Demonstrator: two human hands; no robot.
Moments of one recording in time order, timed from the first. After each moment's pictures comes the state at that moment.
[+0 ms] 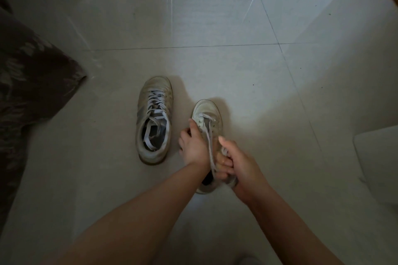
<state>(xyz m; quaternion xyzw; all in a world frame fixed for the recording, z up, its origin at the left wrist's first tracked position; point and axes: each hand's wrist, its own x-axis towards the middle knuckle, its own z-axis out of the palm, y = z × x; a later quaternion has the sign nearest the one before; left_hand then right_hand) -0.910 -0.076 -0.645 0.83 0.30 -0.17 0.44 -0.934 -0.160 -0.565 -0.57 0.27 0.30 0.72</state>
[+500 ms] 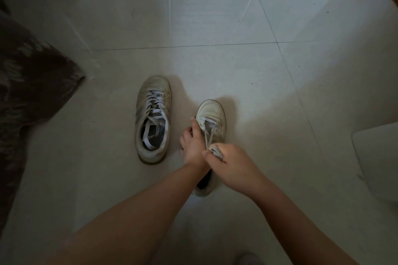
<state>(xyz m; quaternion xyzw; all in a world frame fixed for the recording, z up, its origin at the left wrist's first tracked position) -0.912 -0.073 -0.631 0.81 0.26 -0.19 0.49 -0.926 -0.160 -0.552 -0.90 -0.09 0.28 0.32</state>
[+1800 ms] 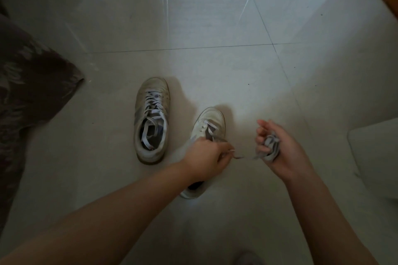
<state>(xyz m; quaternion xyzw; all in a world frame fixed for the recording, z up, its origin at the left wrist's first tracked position) -0.926 -0.064 -0.615 0.92 -0.20 -0.08 0.32 -0.891 -0.236 -0.559 -0.47 0.30 0.19 0.81</state>
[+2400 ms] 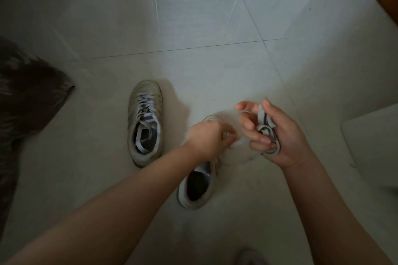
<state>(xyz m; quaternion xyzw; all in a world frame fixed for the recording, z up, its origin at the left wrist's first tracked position) -0.889 -0.076 -0.579 0.94 -0.13 -0.14 0.28 -0.883 -0.228 -0.520 -0.41 0.04 0.36 0.83</state>
